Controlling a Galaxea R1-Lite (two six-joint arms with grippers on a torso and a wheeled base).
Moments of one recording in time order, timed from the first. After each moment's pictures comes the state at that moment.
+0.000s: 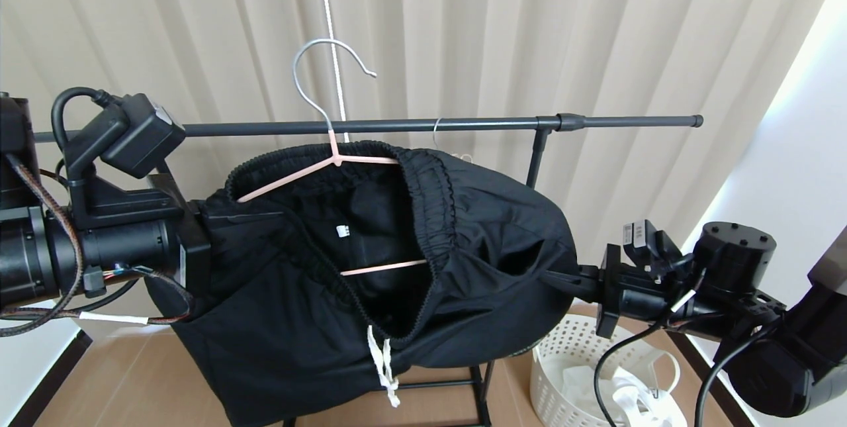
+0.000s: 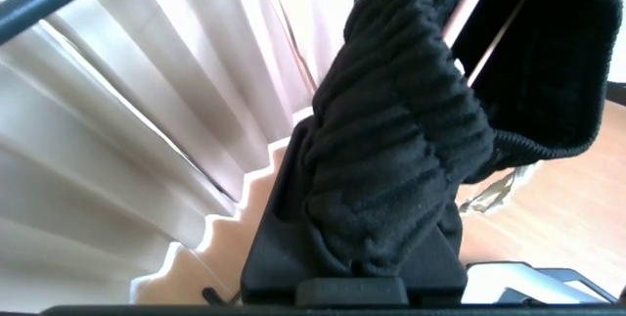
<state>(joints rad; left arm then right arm) -0.23 1.34 -0.79 -0.22 -0.49 0.36 0.19 2.02 -0.47 -1.38 0.88 -0.23</state>
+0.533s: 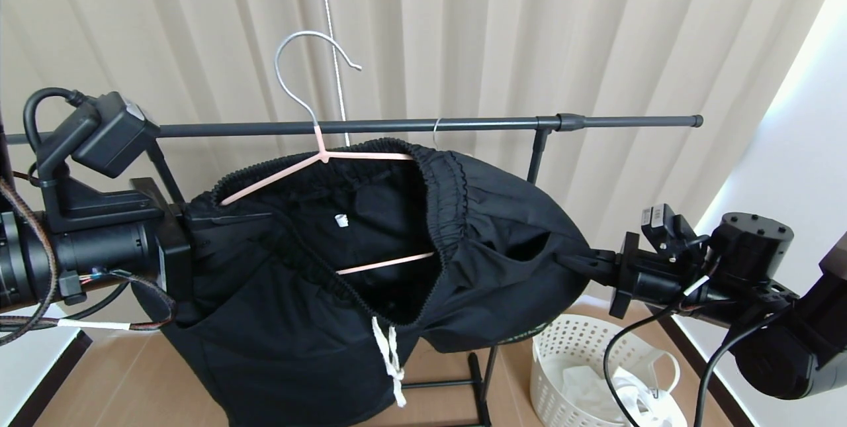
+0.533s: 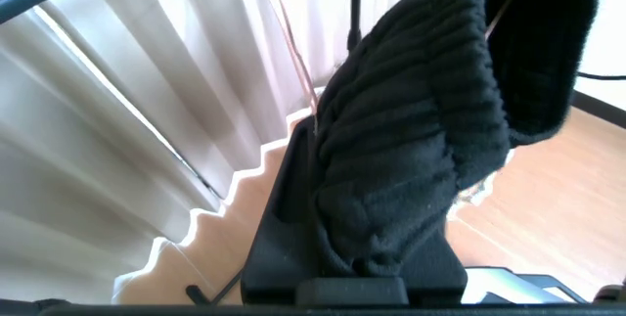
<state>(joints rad) -0.19 1.31 -0.77 -0.22 -0.53 0.31 0.10 2.03 -0.51 -1.38 0.88 -0.18</state>
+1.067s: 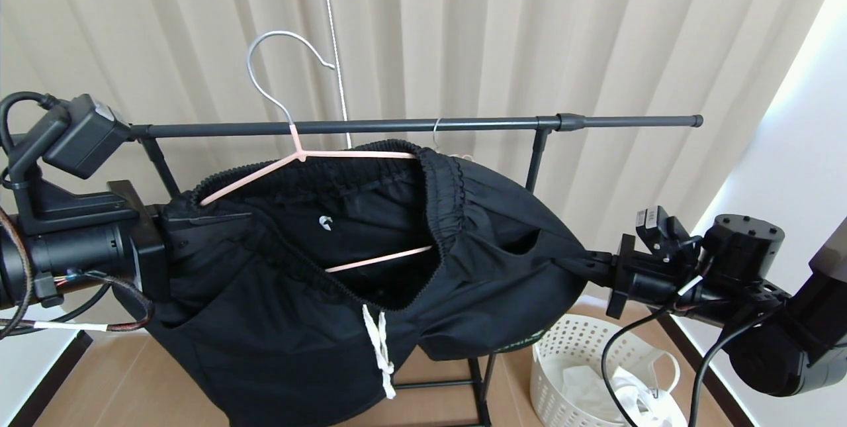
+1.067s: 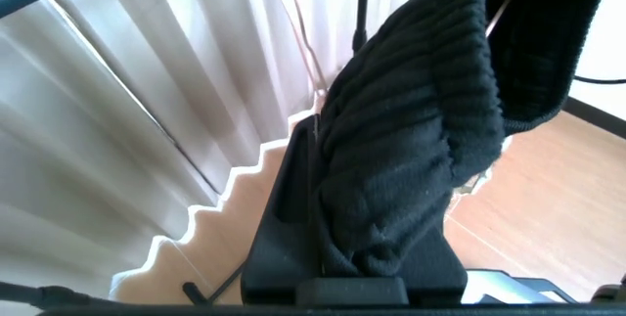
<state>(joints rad) -0.10 1.29 -0.76 -0.22 -0.59 0.31 0.09 2.06 -0.52 -1.38 0.88 -0.18</state>
